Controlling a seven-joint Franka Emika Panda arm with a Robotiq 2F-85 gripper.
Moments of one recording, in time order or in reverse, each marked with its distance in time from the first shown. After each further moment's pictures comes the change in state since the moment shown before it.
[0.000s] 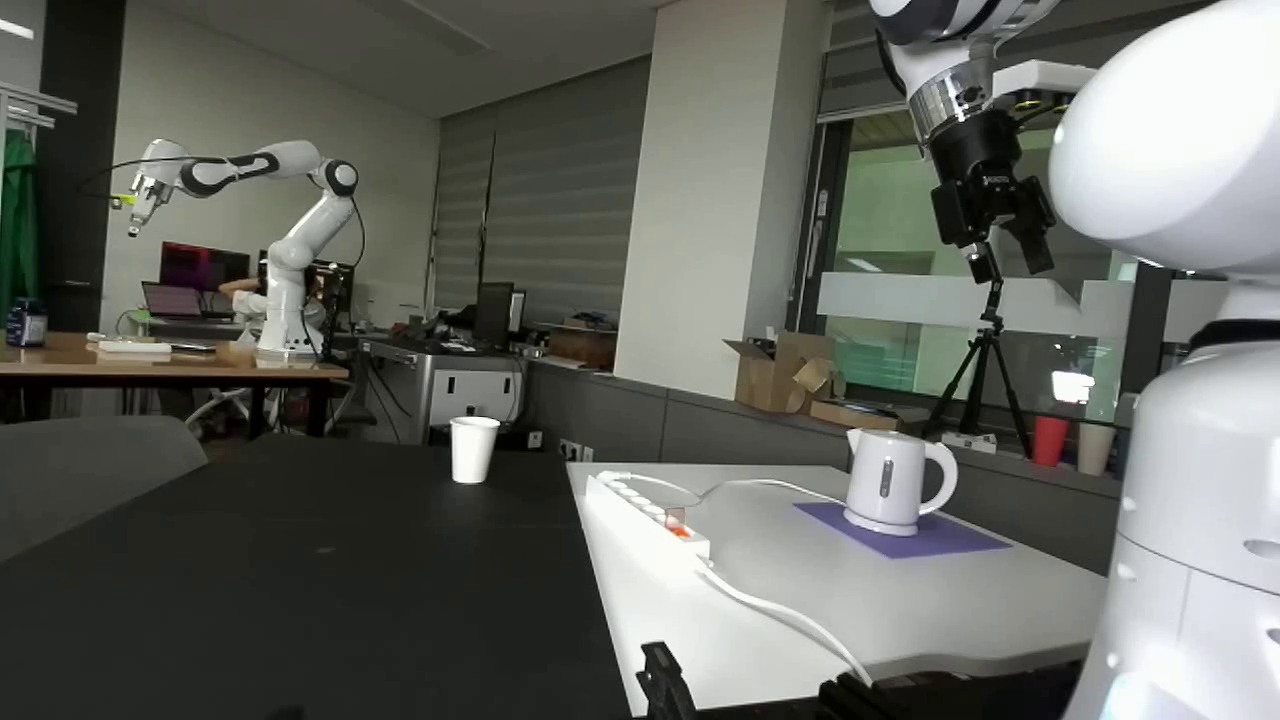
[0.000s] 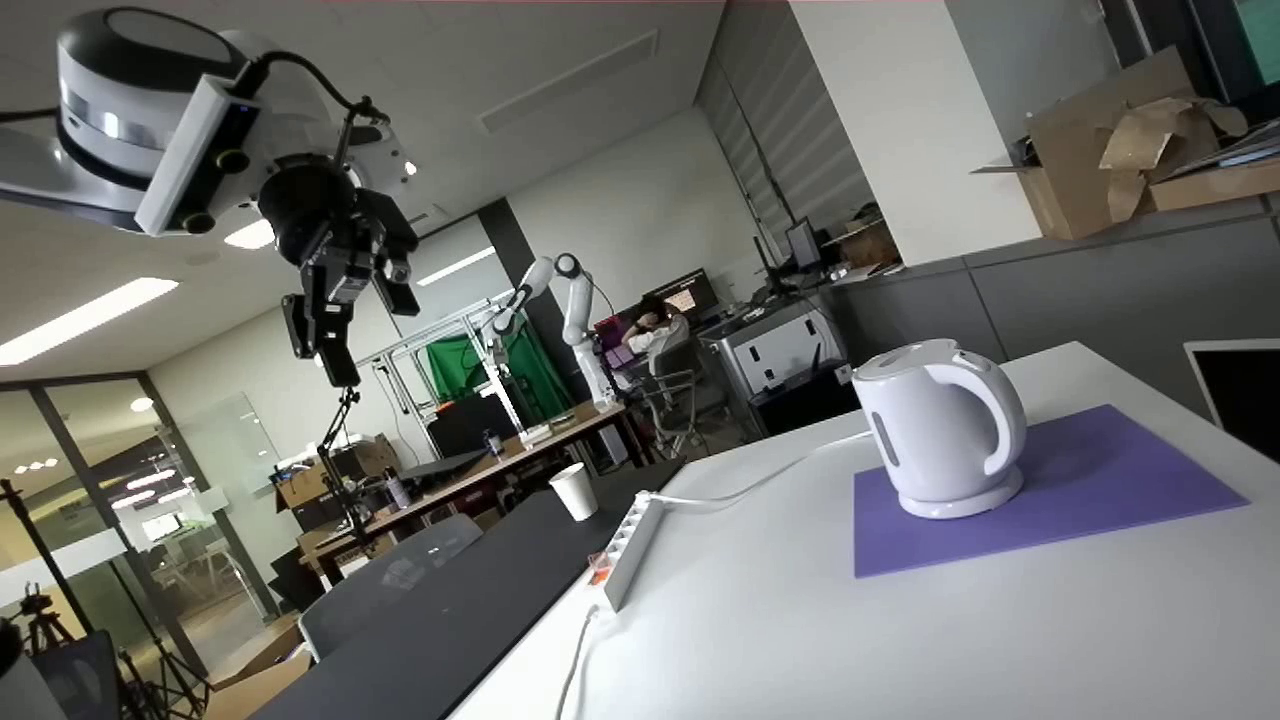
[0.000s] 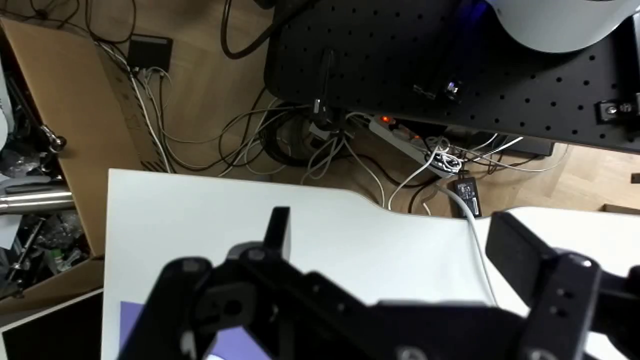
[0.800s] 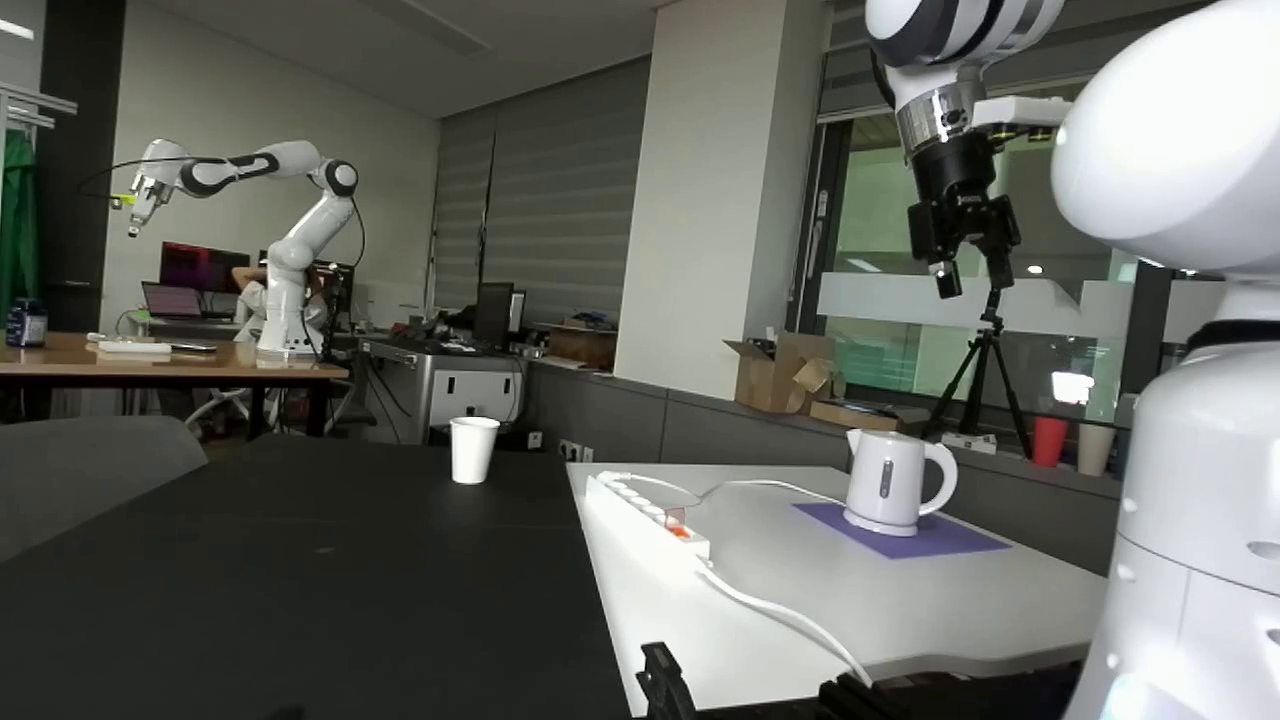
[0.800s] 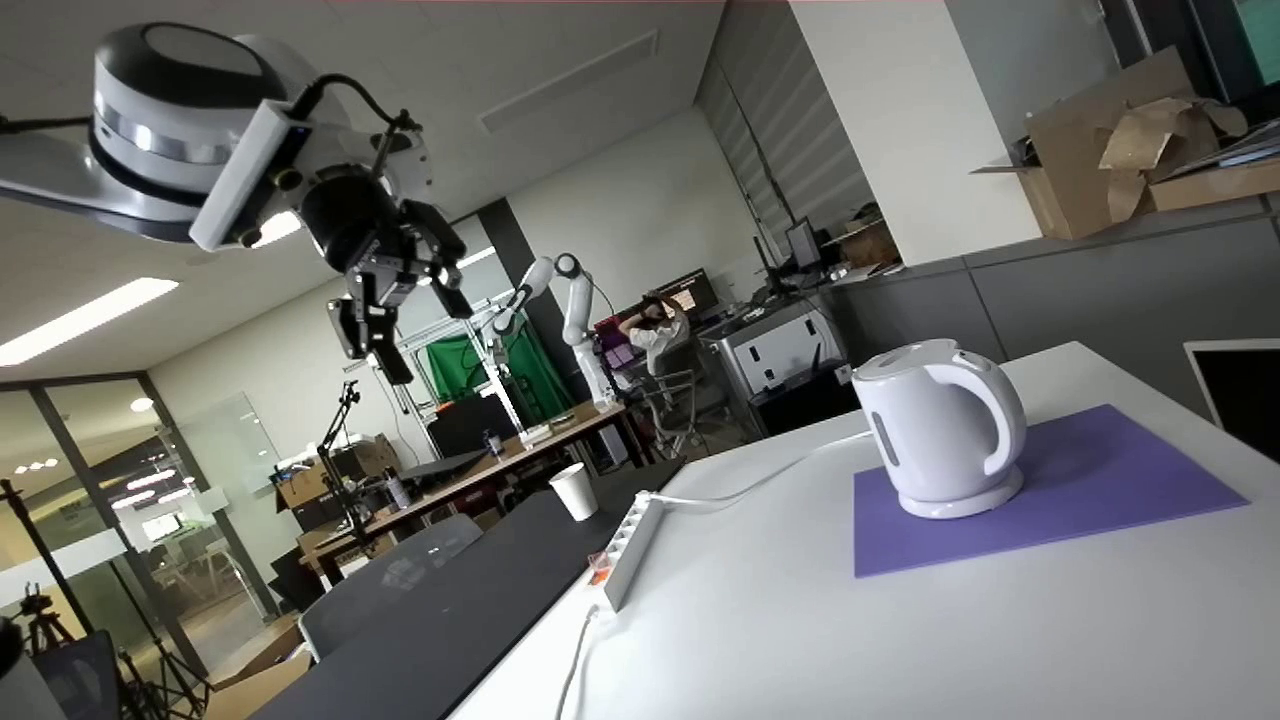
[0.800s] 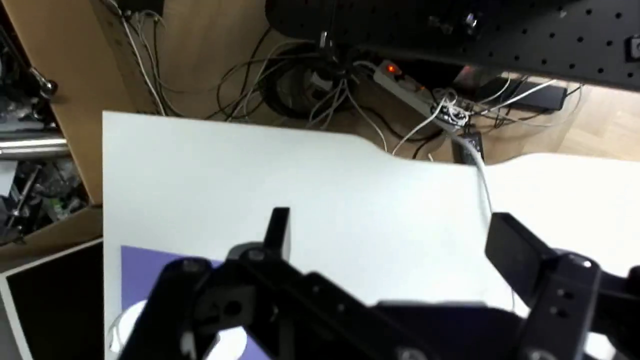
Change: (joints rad) arm 0.022 0.065 -0.037 -0.001 -0.002 0.177 0.001
